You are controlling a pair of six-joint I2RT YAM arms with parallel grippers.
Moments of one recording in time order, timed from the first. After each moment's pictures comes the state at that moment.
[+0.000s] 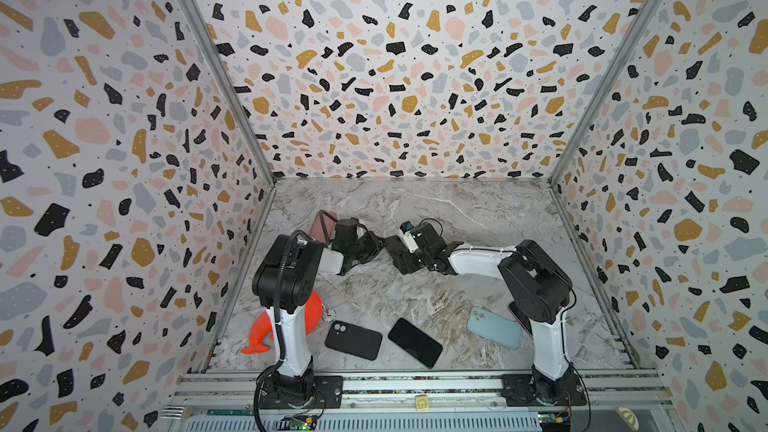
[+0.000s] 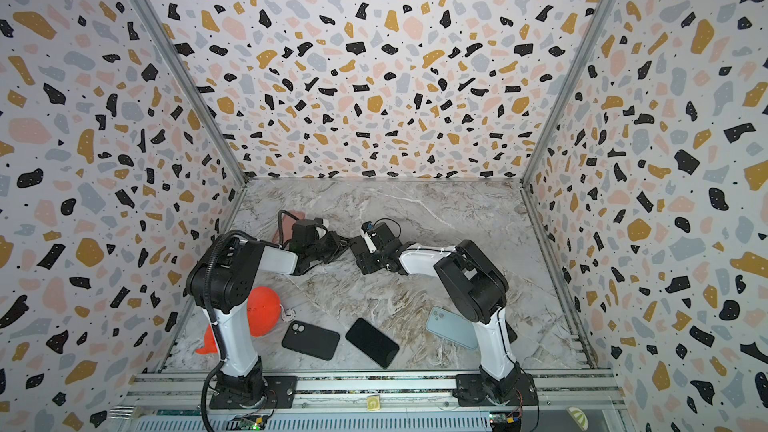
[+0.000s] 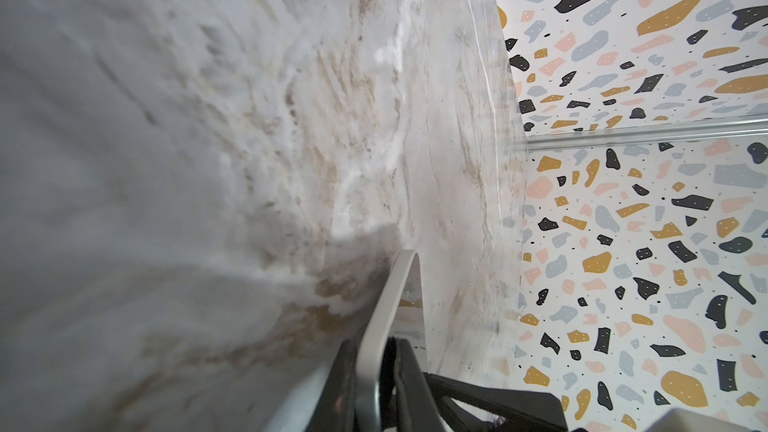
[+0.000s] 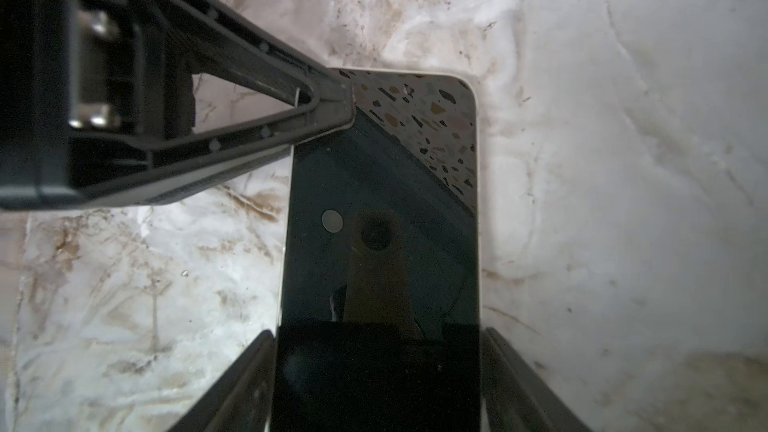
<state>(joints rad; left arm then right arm) -0.25 1.97 0.86 0.50 0.55 -0.97 0.76 2.02 1.23 -0.04 -0.13 0.23</state>
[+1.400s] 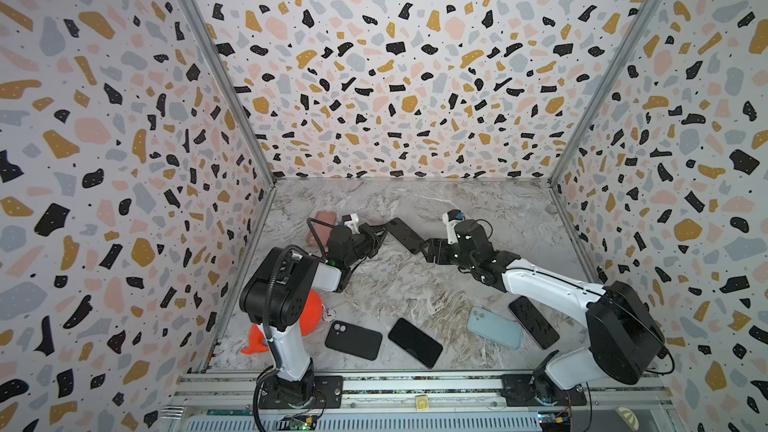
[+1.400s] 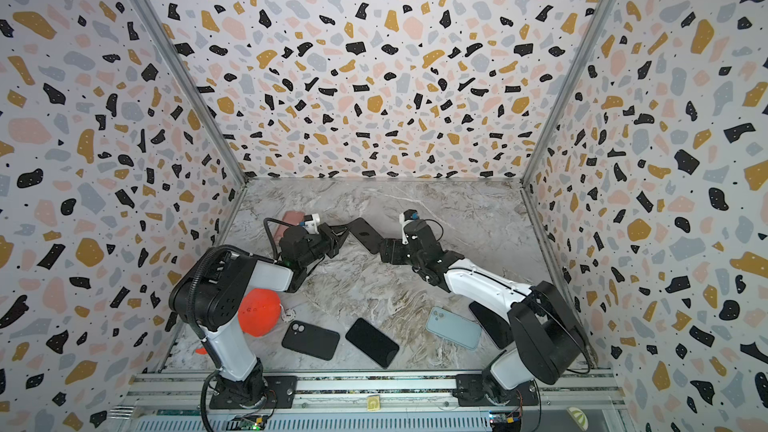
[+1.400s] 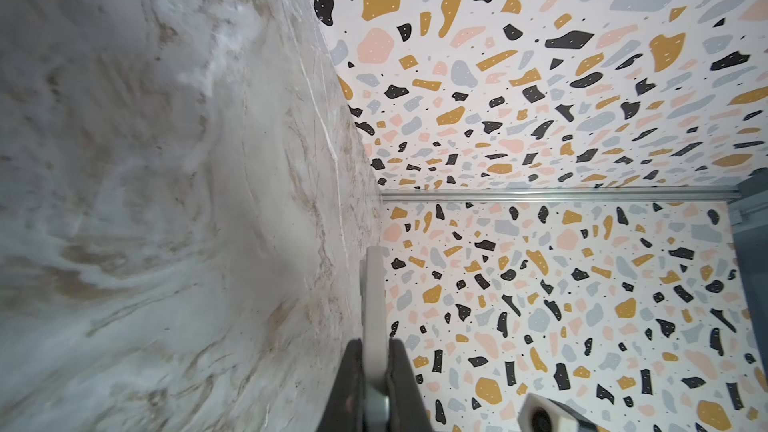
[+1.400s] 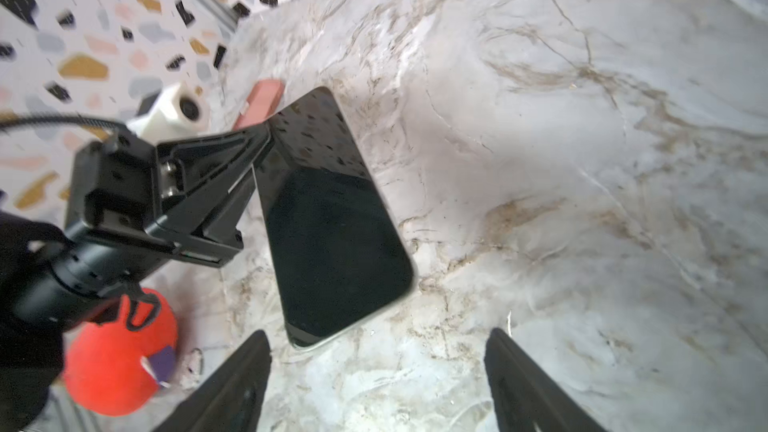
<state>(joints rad) -0.30 1.83 0.65 1.05 0.46 -1.46 0.63 1.43 0.82 0.08 -0.13 0.67</state>
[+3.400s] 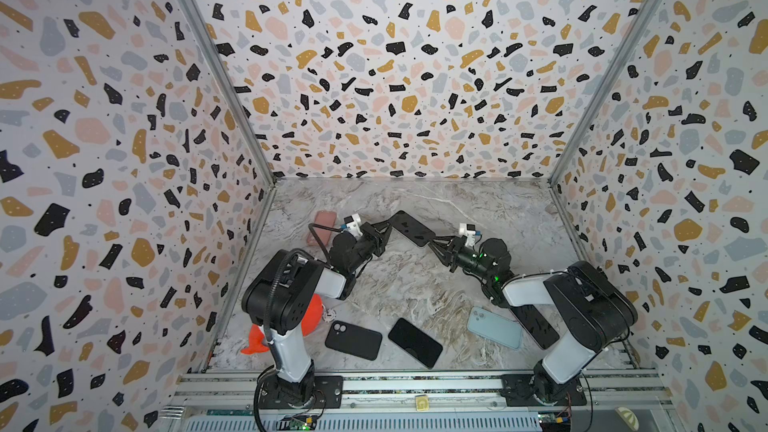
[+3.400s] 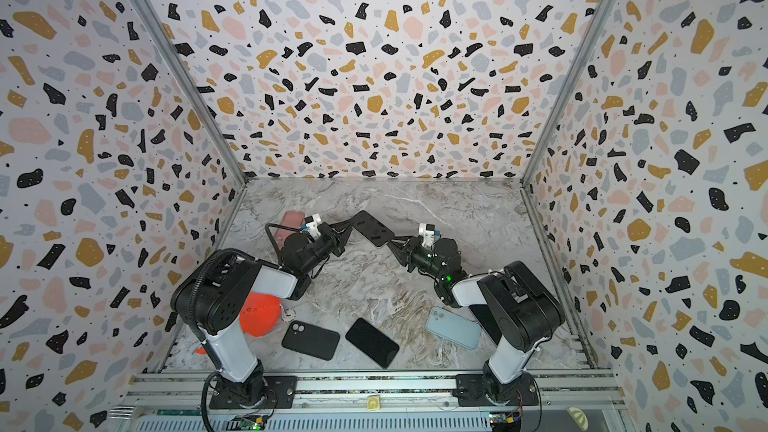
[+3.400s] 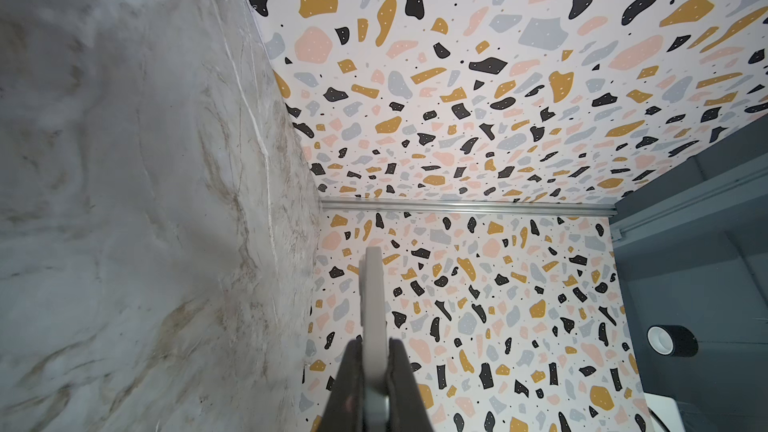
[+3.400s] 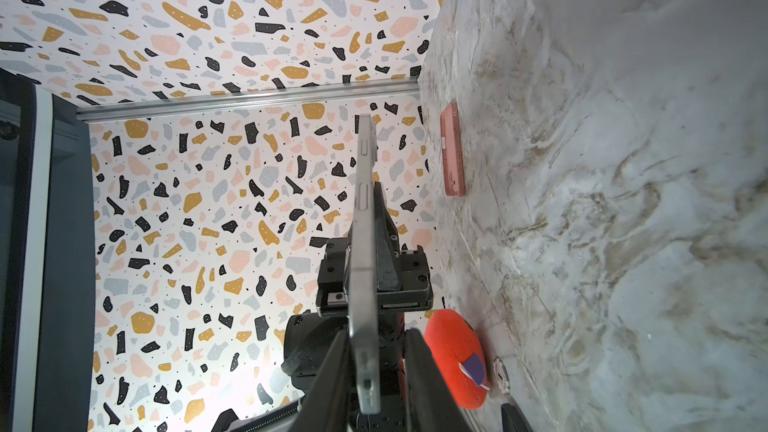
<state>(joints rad) -0.38 1.81 0.61 1.22 0.35 -1.61 0.51 1.68 0.57 1.08 -0.50 1.59</state>
